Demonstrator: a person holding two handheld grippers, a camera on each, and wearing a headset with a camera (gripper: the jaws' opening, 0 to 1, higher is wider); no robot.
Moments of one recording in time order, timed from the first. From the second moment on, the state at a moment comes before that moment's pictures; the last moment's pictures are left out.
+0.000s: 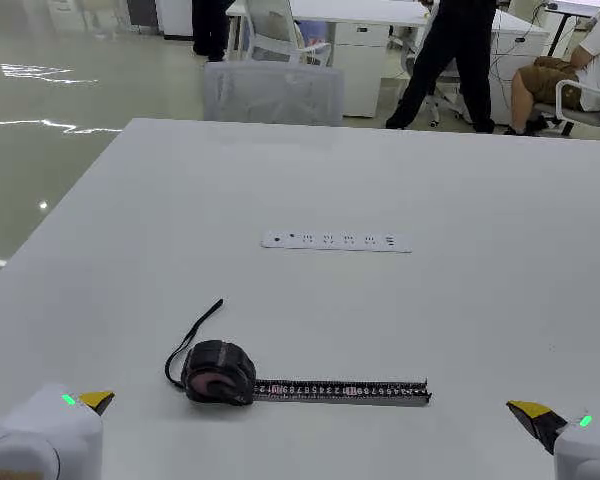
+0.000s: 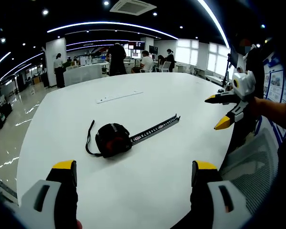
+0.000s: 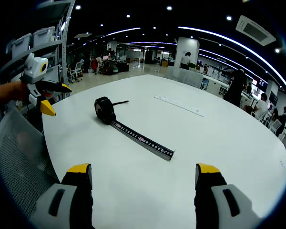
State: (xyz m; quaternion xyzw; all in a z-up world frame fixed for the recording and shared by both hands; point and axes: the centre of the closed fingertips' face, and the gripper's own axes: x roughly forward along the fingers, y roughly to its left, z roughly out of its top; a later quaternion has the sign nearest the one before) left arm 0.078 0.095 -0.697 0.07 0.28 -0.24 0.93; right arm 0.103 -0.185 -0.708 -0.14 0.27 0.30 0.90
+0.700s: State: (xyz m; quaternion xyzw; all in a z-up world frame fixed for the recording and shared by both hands) left arm 0.084 0.096 -0.699 0.04 0.29 -0.19 0.94; right arm 0.101 -0.176 -0.708 -0.15 0.28 0.31 0.90
